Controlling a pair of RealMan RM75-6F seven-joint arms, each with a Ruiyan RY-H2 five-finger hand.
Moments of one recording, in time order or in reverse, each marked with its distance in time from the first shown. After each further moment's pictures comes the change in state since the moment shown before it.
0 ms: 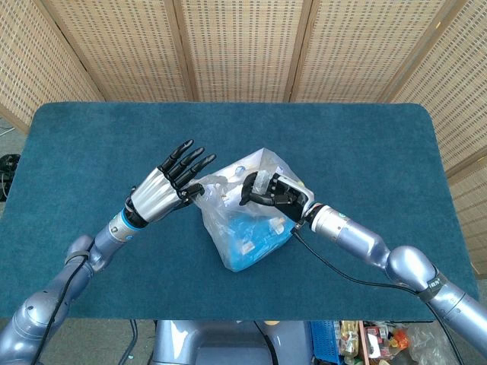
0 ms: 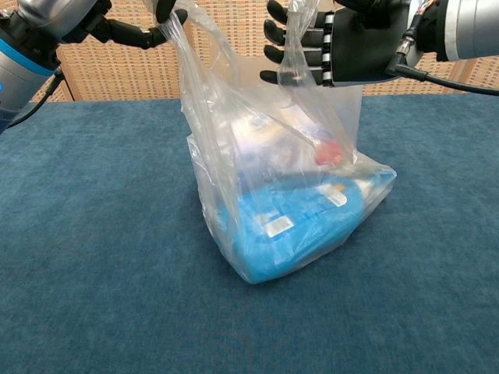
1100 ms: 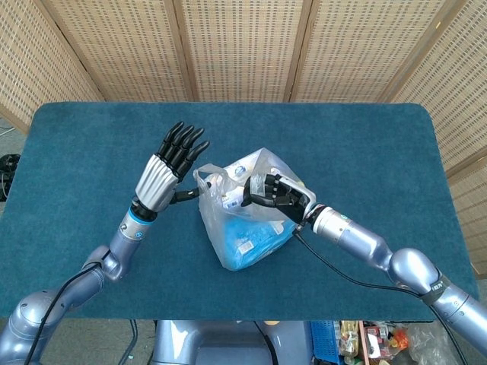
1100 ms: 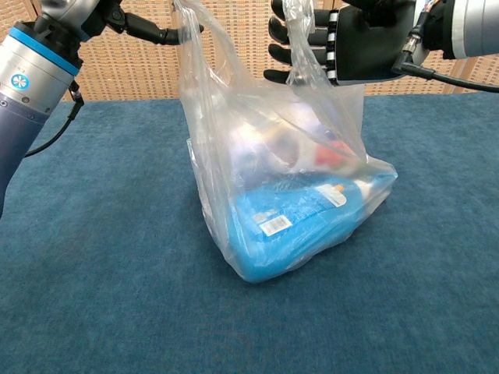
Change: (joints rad) left arm 0.009 -0.003 -0.096 -0.229 -0.117 -0.132 -0.017; right arm -0.011 0.018 -0.002 -0.021 -0.004 0.010 0.007
